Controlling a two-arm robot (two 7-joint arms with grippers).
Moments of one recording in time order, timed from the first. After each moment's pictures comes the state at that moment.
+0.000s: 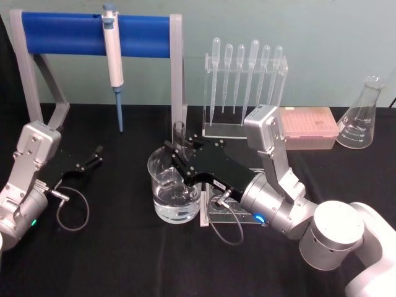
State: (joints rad) left arm -0.20 0.60 0.45 -1.41 -0.25 -0.12 0.03; right arm 0.28 0.25 -0.51 -1.48 0.27 -0.06 0.42
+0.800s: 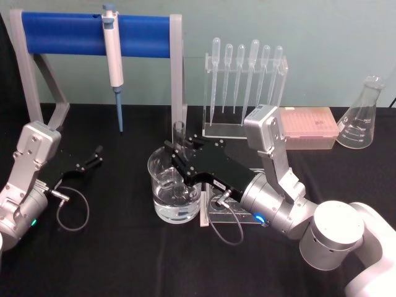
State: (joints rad) left arm -0.20 0.60 0.45 -1.41 -0.25 -0.12 0.03; right arm 0.28 0.25 -0.51 -1.48 0.27 -0.06 0.42
